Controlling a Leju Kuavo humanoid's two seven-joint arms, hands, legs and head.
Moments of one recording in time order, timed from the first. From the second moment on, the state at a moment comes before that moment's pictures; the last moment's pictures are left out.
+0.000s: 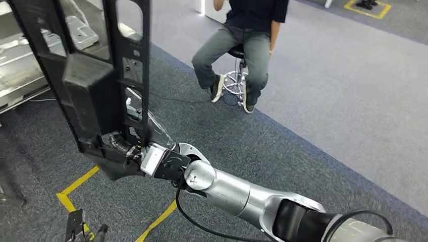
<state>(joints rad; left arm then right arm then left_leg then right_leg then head) -0.46 -0.01 -0.87 -0.31 0.68 0.33 0.06 -0.56 0.06 0.81 -1.57 -0.19 -0.21 -0.45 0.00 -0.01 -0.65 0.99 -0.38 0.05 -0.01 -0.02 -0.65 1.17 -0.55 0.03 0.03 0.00</state>
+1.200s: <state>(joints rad) -0.44 -0.01 -0.87 -0.31 0.75 0.32 0.03 -0.58 0.07 0.83 -1.53 -0.21 -0.16 -0.45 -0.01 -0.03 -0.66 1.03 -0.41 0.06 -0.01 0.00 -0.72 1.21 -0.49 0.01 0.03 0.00</state>
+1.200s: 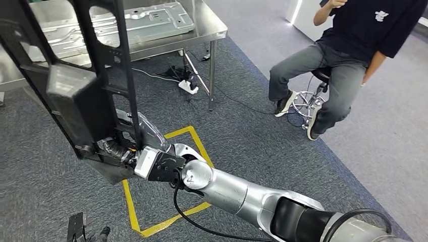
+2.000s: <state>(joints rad) -0.47 -0.01 -0.87 -0.31 0.75 0.34 0.06 -0.59 0.07 0.83 -1.50 -0.25 -0.19 -0.45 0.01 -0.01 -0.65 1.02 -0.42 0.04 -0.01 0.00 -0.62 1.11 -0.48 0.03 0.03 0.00</state>
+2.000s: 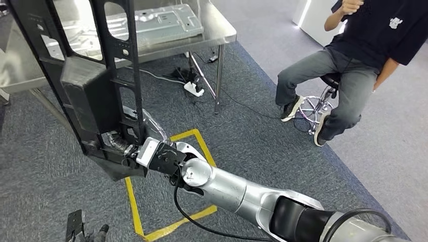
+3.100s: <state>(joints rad) -0.48 -0.02 -0.87 -0.30 0.76 0.32 0.07 -0.60 0.06 0.83 -1.47 -0.25 -0.22 -0.45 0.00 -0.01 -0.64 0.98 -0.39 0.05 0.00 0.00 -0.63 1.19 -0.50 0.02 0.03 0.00</state>
